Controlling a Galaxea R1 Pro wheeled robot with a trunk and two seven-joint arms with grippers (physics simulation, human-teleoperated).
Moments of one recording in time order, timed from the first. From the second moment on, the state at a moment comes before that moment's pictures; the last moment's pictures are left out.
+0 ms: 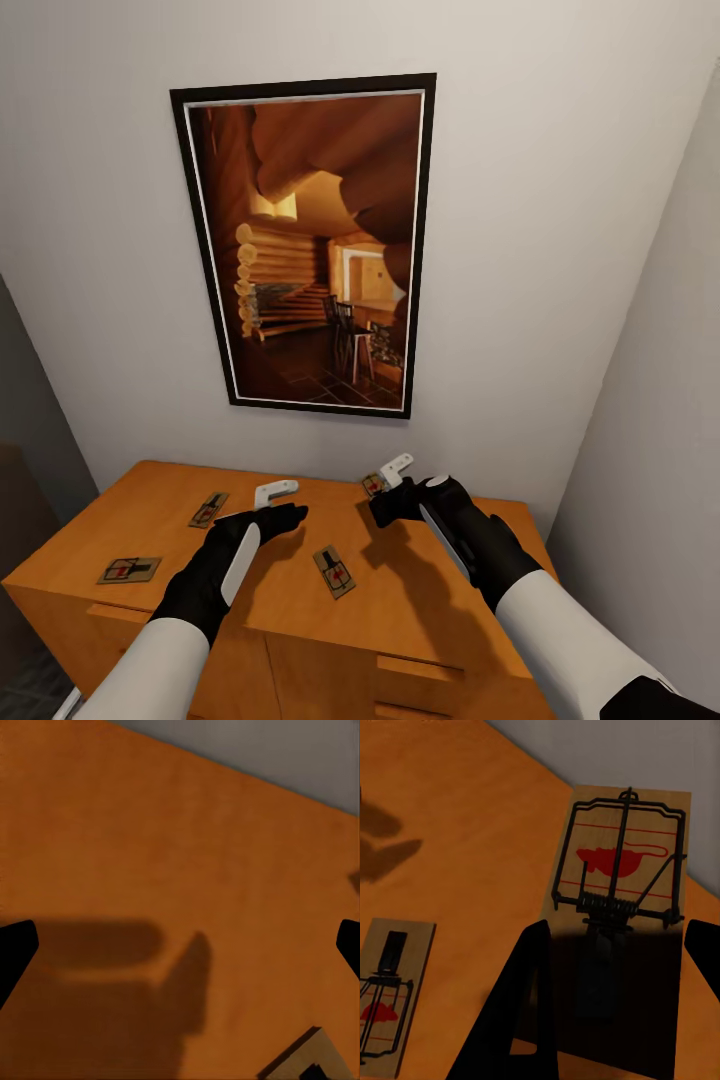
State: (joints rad) left arm -0.63 -0.11 0.04 -0.84 0.19 0.54 0.04; right arm -0.77 0.06 0.44 -0.87 0.01 0.63 0.36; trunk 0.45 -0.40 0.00
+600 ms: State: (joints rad) left arm -0.63 -0.17 0.04 -0.87 0.19 0.55 0.39; right arm -0.77 0.06 0.44 -0.88 0.01 0.63 0.36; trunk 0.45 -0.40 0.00
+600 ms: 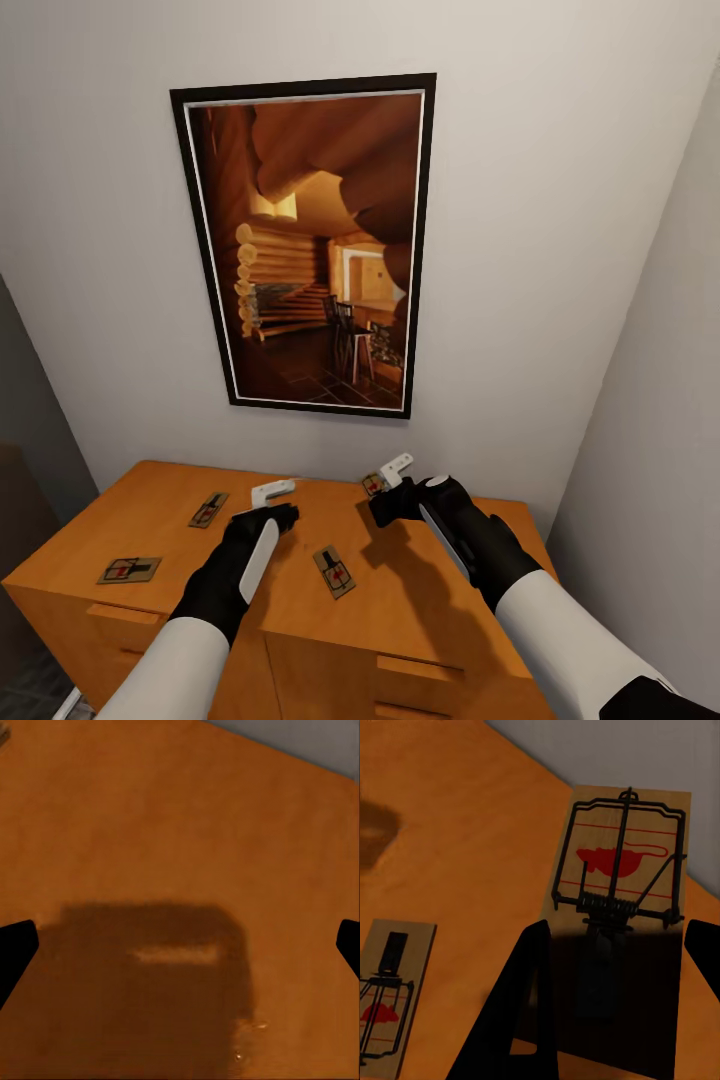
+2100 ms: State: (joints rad) left arm -0.62 -0.17 -0.54 -1.04 0.91 0.28 1.18; right arm -0.77 0.06 0.44 -0.88 0.01 0.63 0.36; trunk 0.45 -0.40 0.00
